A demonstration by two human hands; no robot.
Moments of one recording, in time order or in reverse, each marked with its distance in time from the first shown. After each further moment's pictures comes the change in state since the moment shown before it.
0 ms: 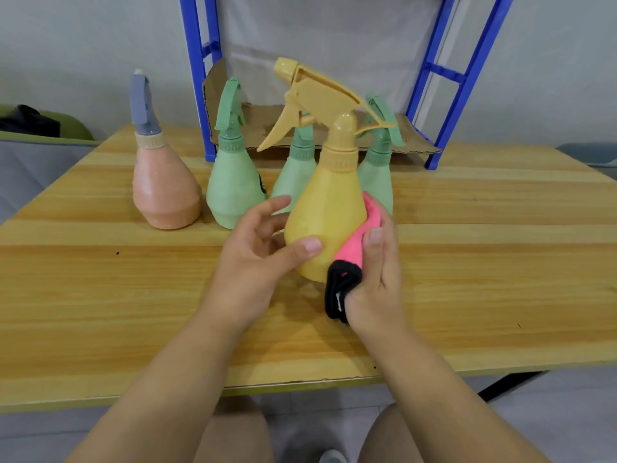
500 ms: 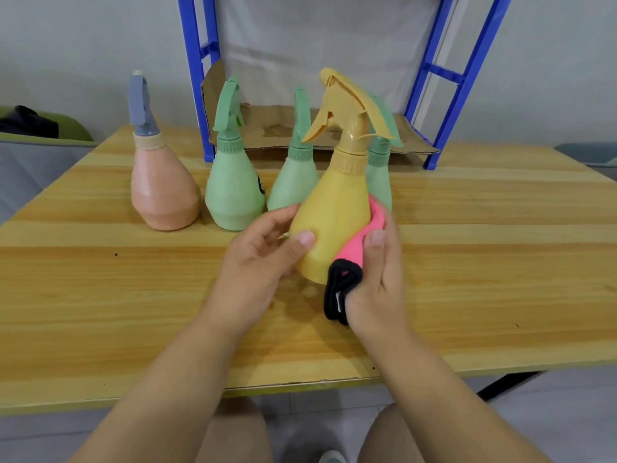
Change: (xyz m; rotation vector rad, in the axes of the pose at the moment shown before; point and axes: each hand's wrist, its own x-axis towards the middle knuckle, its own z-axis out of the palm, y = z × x) left_hand -0.003 0.004 0.008 -0.018 -0.025 -0.021; right_hand -0.001 0.004 -0.002 -0.075 0.029 -0.008
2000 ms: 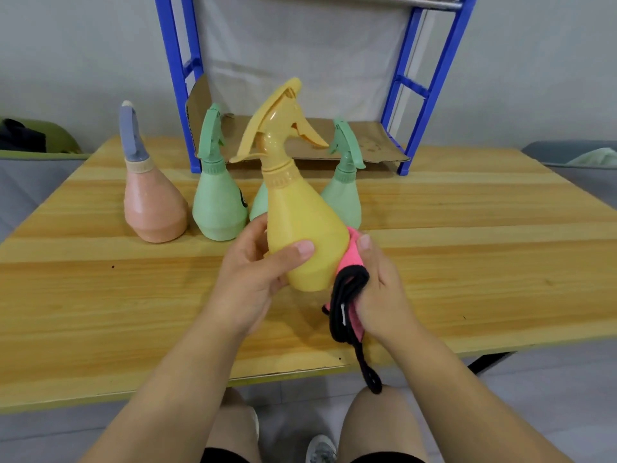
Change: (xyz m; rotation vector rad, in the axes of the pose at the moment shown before) left_hand -0.007 0.030 0.029 -0.133 0.010 -0.133; right_hand 0.003 -0.024 -0.048 -0.022 -0.200 0.276
